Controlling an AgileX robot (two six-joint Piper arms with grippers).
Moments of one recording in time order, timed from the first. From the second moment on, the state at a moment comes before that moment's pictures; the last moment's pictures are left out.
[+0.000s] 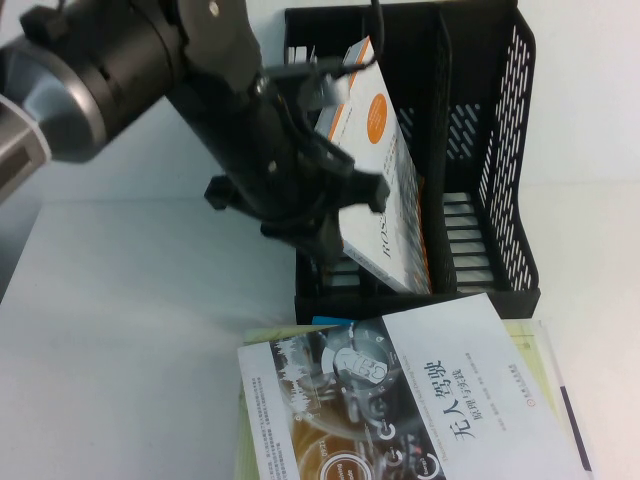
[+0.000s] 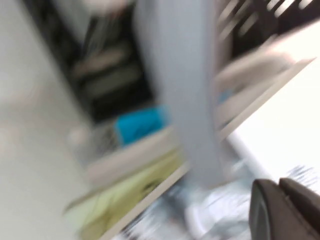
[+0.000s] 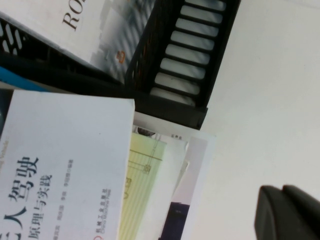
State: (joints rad) right arm 0.35 1.07 -0.87 -0.06 0.69 0.06; left arm -0.51 1.80 -1.81 -0.32 1.28 -0.16
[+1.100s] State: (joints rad) right arm 0.35 1.07 -0.87 -0.06 0.70 0.06; left arm -0.58 1.81 -1.82 0.19 0.86 -0.37
